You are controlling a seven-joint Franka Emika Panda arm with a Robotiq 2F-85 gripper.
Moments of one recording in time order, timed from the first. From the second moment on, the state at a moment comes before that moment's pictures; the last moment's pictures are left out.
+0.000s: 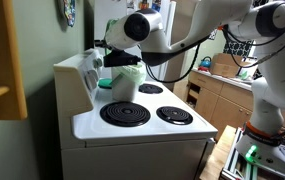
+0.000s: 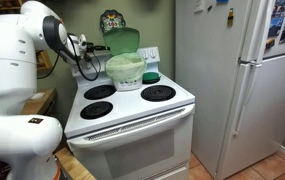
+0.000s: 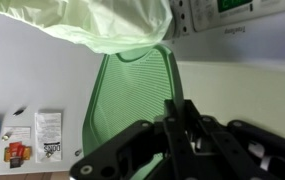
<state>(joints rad) 0.60 0.44 0.29 -1.50 -1.67 1.96 1.78</state>
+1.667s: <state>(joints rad) 0.62 0.46 0.32 -1.49 -1.68 1.85 2.17</state>
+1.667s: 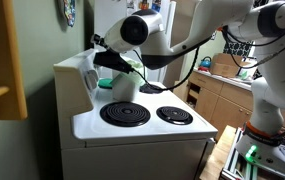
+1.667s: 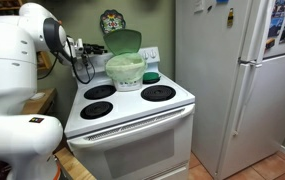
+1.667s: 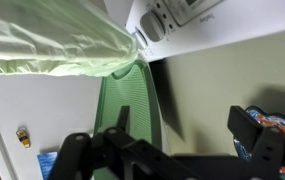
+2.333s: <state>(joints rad) 0.62 0.38 0.32 -1.47 -1.63 1.68 2.22</state>
